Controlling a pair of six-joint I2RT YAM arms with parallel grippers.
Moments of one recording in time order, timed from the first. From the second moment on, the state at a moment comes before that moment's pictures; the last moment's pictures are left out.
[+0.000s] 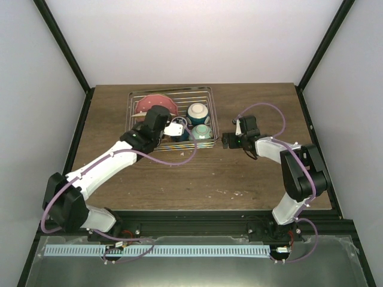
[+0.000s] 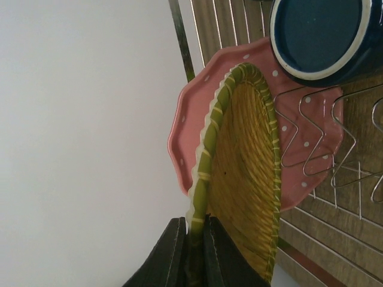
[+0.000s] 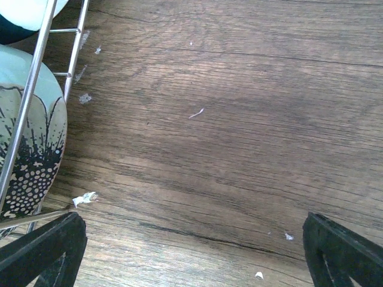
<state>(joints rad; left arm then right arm) -0.65 1.40 1.13 -0.28 -0.55 1.41 0.28 1.67 0.88 -0.07 -0.07 0.17</state>
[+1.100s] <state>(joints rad) -0.61 1.65 1.27 -0.31 -0.60 1.35 0.27 1.70 0.88 -0.07 -0.08 0.17</state>
